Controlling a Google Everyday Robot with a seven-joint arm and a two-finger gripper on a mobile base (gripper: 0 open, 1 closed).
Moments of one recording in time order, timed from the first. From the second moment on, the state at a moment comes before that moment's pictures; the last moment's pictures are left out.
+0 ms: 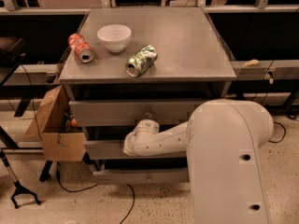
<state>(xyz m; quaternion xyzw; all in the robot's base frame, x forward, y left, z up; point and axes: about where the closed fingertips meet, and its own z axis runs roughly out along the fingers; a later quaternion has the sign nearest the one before) 0.659 0.102 0.426 -0.66 0.70 0.01 0.29</state>
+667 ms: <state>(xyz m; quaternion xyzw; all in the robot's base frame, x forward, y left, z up) 0.650 0.103 0.433 -0.67 0.69 0.00 0.29</state>
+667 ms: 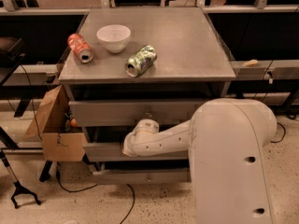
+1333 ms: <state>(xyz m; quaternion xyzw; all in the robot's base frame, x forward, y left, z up) 0.634 0.102 0.427 -0.68 0.68 0.01 0.27</state>
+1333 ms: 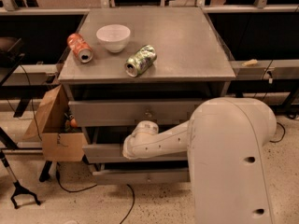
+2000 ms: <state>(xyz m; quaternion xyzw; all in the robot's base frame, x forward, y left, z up) 0.634 0.102 0.428 -0.68 0.68 0.01 0.27</state>
